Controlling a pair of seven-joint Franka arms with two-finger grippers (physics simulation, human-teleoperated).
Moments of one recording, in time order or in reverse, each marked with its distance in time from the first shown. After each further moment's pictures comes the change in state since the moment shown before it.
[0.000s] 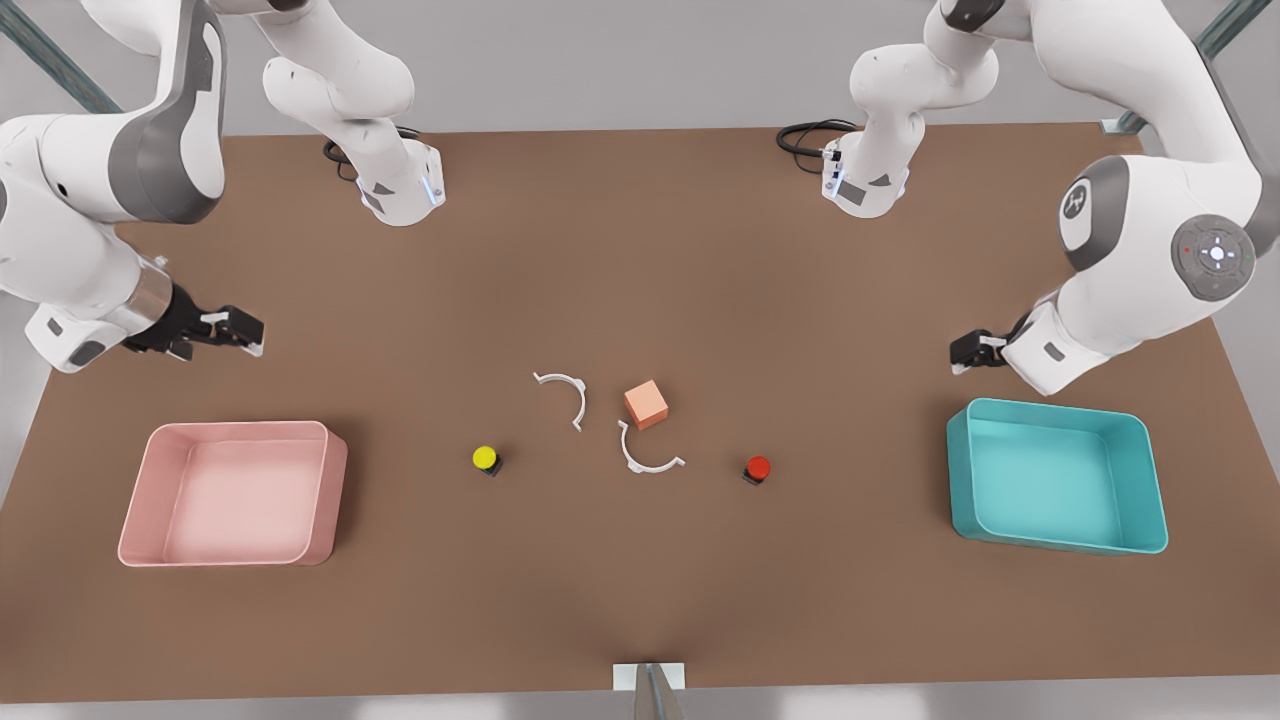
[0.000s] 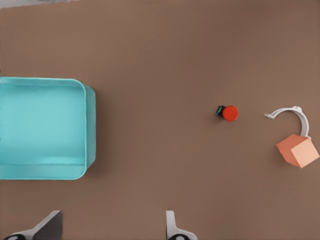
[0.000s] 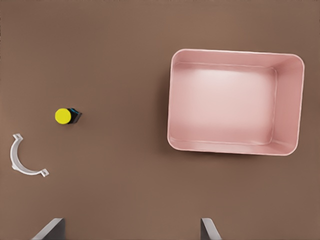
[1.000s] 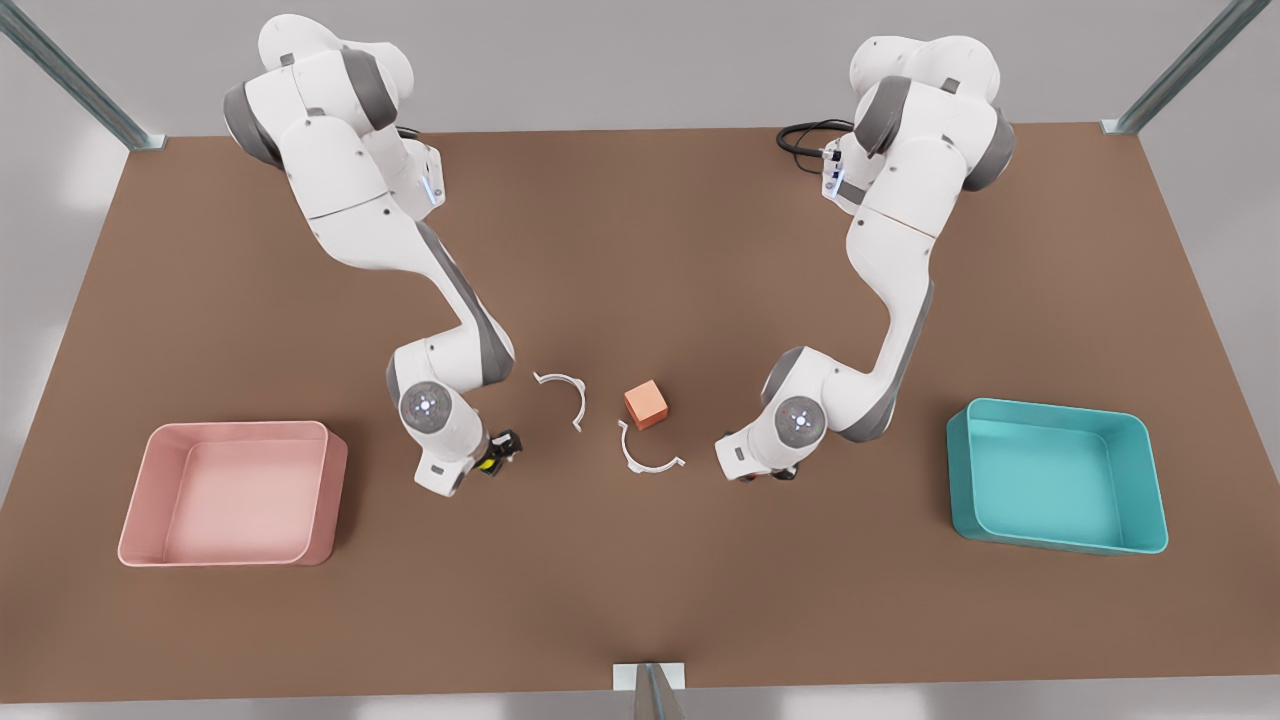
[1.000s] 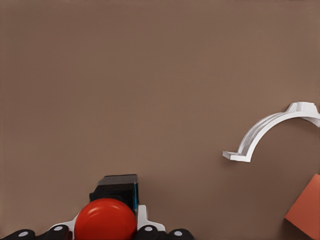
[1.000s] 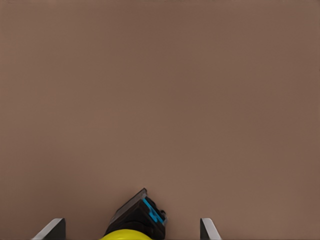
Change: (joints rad) left arm -0.353 0.566 -0.014 -0.101 0.078 0.705 -0.006; right arm 0.349 0.563 0.026 -0.247 0.001 0.886 0.073
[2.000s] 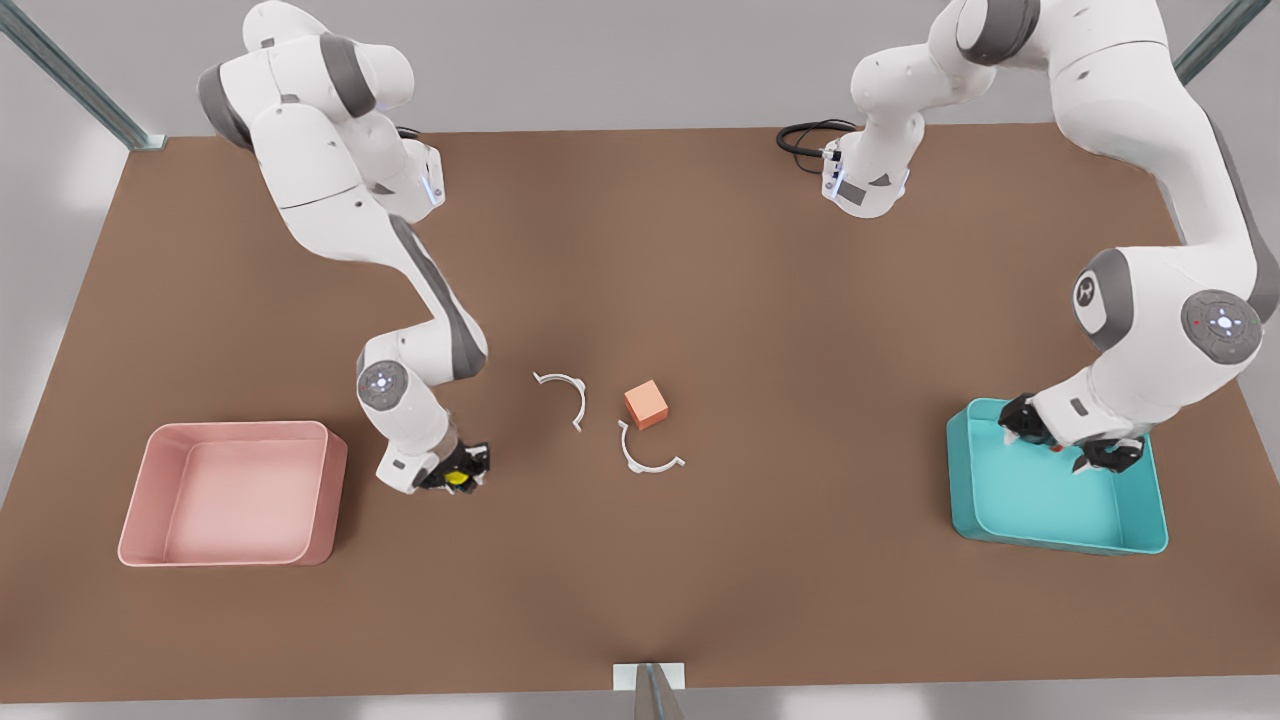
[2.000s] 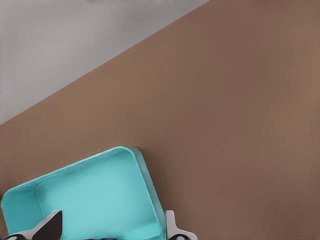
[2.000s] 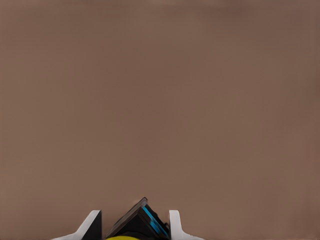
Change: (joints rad) left arm 0.449 -0.465 -0.003 0.081 0.033 -0.386 0.457; right arm -0.103 -0.088 0.026 -0.102 0.007 0.215 -0.016
